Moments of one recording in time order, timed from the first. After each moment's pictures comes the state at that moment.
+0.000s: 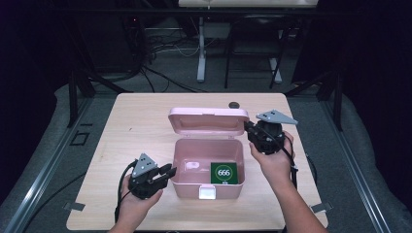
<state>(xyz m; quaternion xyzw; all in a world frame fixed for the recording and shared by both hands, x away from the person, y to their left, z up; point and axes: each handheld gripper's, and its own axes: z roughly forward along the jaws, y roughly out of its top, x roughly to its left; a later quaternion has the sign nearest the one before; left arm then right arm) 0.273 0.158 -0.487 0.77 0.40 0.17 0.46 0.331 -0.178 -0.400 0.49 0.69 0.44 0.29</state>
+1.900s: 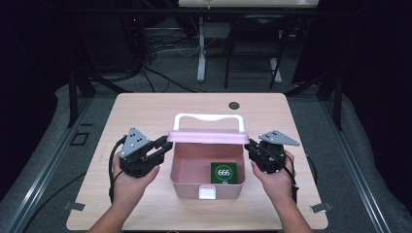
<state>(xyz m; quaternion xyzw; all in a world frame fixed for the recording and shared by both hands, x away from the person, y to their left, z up) 0.286 0.155 -0.406 0.74 0.38 0.24 0.51 0.308 -0.189 -0.445 0.49 0.70 0.45 0.26</state>
